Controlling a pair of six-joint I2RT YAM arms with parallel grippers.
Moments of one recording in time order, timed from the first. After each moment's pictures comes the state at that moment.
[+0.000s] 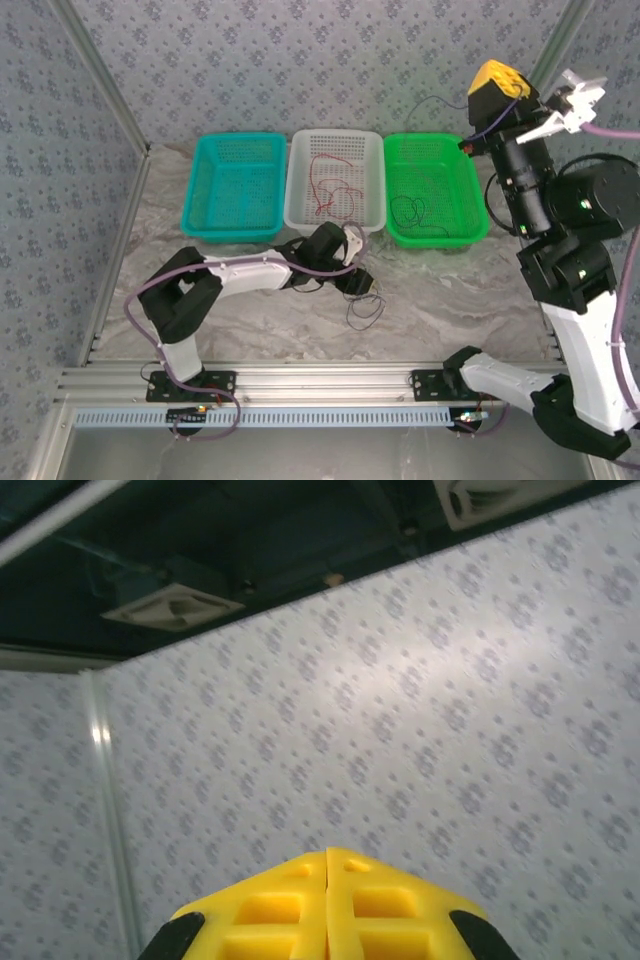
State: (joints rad) left arm -0.94 1.77 1.06 -0.05 0.35 -0.36; right arm 0.49 1.08 1.77 -0.22 0.17 0.12
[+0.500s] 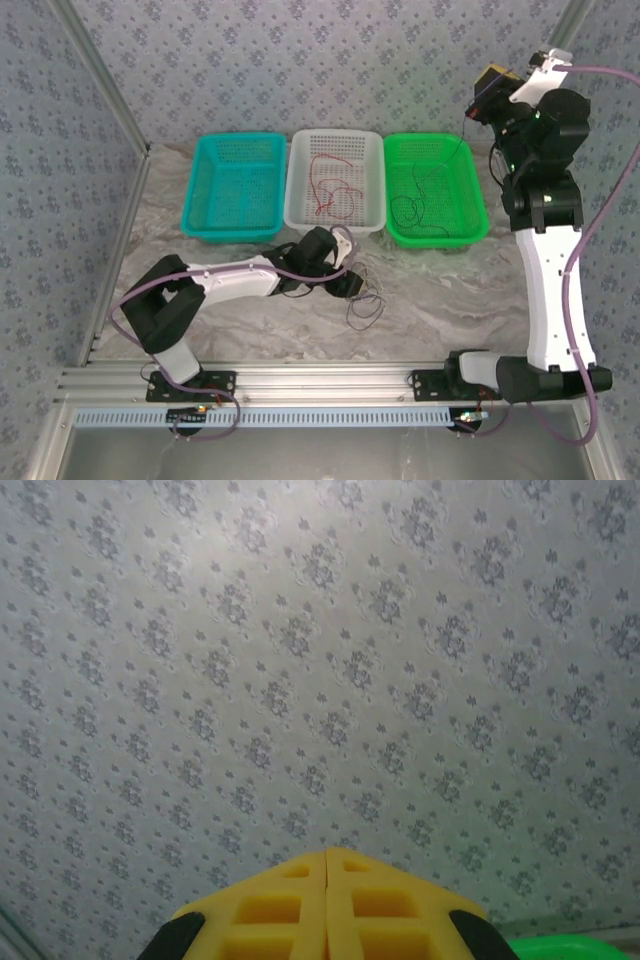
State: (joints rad) left arm -0.94 1.68 0.97 -0.07 0.25 -0.36; right arm 0.04 1.27 1.72 -0.34 -0.08 0.38
